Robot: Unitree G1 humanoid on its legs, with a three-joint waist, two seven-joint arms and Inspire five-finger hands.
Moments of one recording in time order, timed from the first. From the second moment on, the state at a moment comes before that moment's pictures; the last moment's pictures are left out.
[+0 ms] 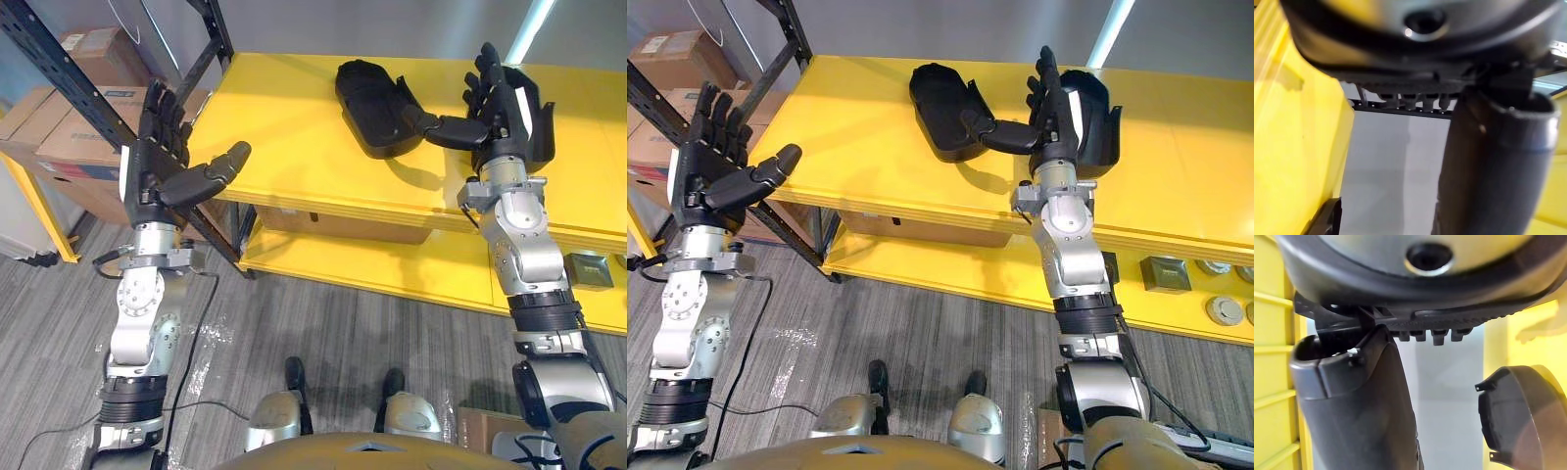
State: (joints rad) left arm -0.11 0.33 0.08 -0.19 -0.50 -0.16 0.10; right arm -0.53 -0.45 -0.01 0.11 0.32 0.05 -0.14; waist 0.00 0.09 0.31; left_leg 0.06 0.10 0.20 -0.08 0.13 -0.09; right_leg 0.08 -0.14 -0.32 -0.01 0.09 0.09
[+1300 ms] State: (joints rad) left arm -0.02 0.23 0.04 -0.28 -0.59 -0.31 0.14; right arm -0.72 -0.52 0.02 0.37 0.37 0.04 -0.04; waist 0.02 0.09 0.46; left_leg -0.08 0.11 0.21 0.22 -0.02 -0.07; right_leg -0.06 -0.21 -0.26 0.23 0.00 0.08
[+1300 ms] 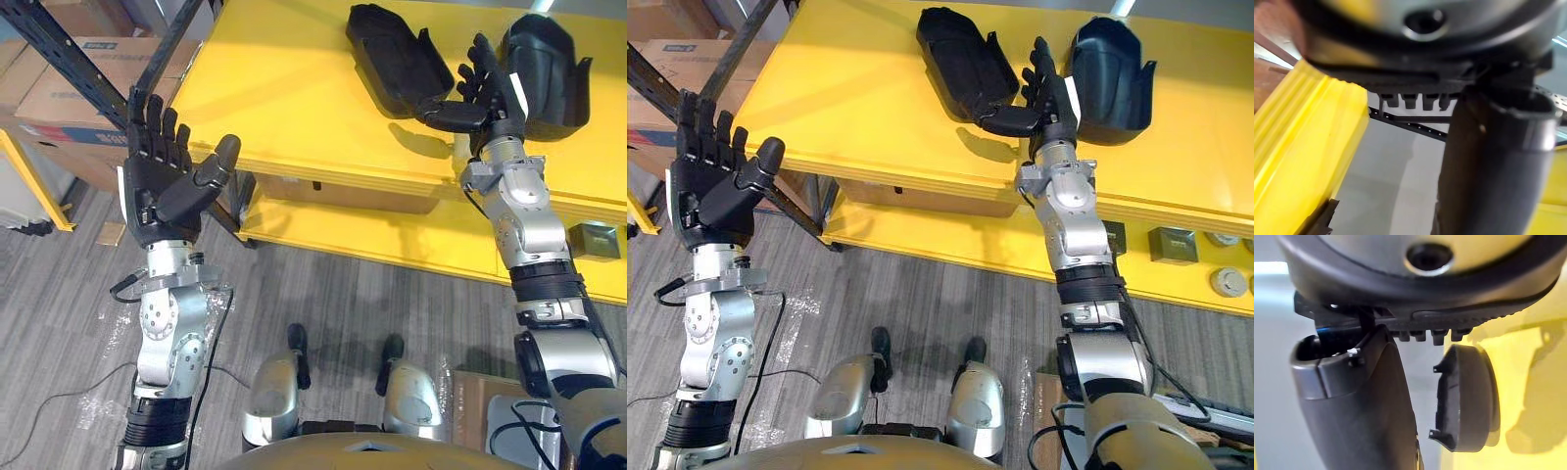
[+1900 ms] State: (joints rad) left arm 0.01 0.21 0.01 -0.28 -0.59 -0.31 0.13; right arm -0.81 -0.55 0.11 0.47 0.37 0.04 0.14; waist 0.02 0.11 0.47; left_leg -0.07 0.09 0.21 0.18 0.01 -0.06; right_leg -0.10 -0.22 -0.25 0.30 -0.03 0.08
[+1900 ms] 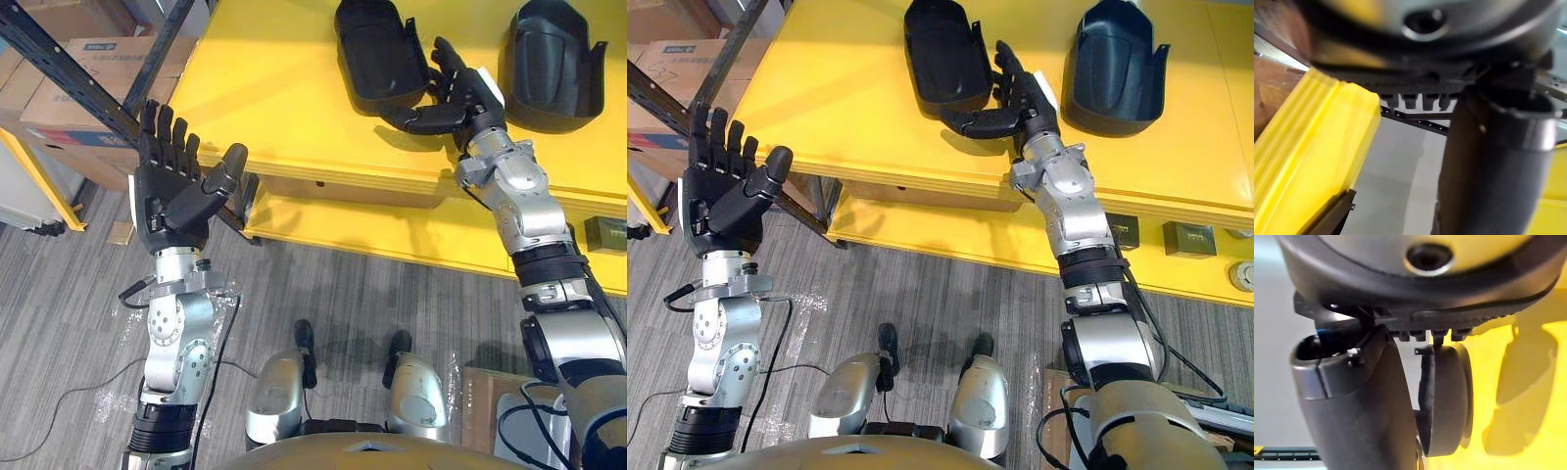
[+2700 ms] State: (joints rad) left arm 0.04 0.21 0.00 -0.28 -0.58 -0.31 0.14; right arm -0.80 -0.72 0.30 -0.03 -0.35 -0.22 0.11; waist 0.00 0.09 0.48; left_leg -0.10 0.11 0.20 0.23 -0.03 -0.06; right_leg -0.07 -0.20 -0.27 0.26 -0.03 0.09
